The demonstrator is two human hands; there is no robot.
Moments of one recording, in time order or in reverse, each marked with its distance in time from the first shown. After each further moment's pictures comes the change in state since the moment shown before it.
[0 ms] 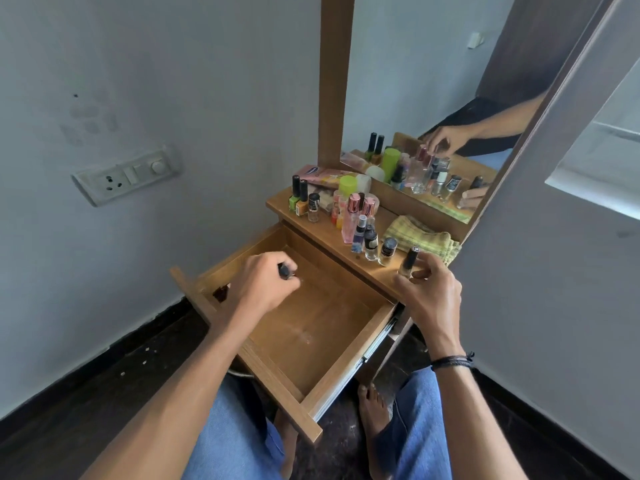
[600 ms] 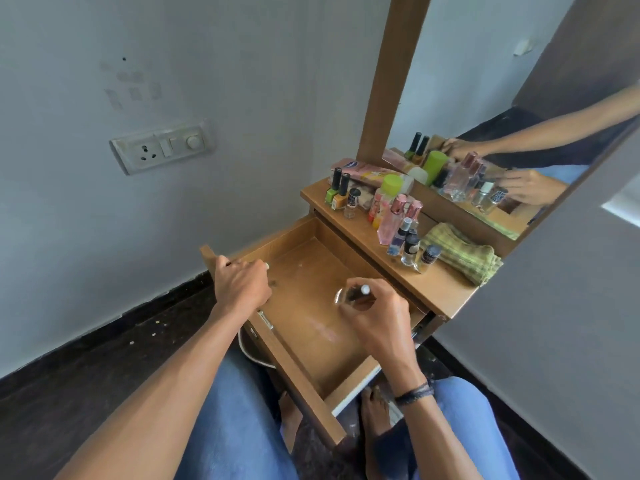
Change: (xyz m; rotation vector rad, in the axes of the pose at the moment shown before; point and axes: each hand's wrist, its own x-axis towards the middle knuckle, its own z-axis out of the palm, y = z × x) left_hand 0.013 -0.091 0.013 0.572 -0.072 -0.178; right_hand -0.065 -0.046 0.072 0.008 -0.394 -0.176
